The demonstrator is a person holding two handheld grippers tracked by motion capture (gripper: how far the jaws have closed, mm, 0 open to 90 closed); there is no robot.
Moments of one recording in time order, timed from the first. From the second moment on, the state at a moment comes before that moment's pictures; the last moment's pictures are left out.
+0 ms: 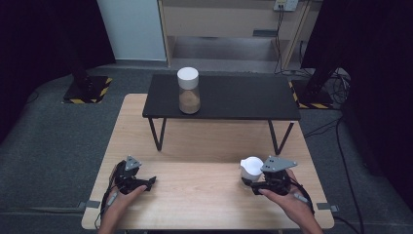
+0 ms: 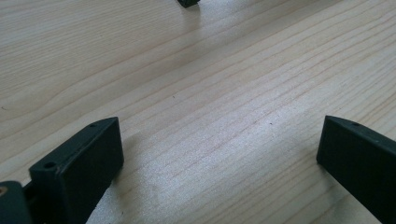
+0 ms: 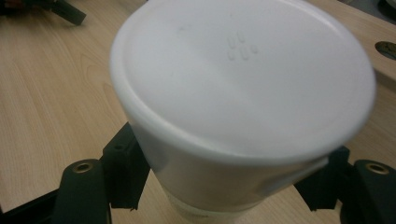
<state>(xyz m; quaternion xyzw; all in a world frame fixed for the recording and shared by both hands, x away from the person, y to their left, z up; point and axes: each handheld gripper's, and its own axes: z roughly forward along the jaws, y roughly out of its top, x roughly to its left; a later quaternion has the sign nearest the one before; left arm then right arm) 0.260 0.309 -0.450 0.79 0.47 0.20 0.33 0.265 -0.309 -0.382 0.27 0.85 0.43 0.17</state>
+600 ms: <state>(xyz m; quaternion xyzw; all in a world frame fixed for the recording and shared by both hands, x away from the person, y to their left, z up) 0.260 0.309 -0.450 0.79 0.47 0.20 0.33 0.284 -0.314 -0.367 0.28 0.84 0.43 0.16</state>
